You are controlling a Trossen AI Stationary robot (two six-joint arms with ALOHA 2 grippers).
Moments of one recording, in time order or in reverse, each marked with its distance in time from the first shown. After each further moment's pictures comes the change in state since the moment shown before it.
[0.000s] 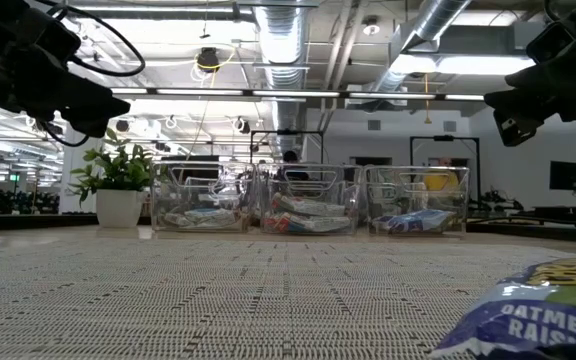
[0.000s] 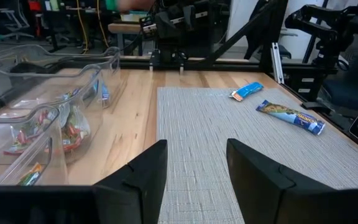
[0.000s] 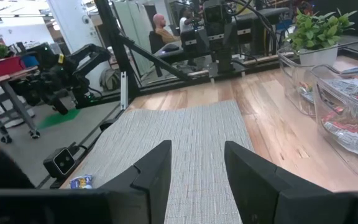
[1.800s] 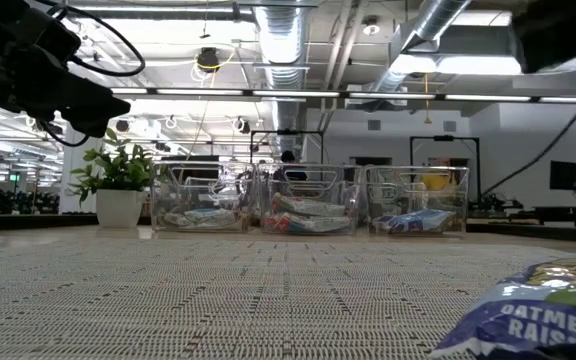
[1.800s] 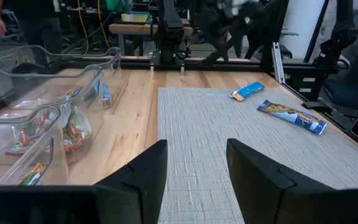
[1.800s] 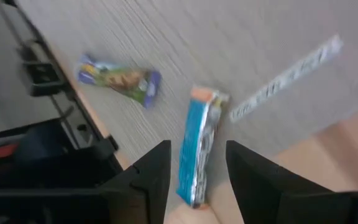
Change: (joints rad) left arm 0.000 0.000 -0.001 -0.002 -0.003 0.003; right arm 0.476 1.041 0.700 -0.570 0.024 1.065
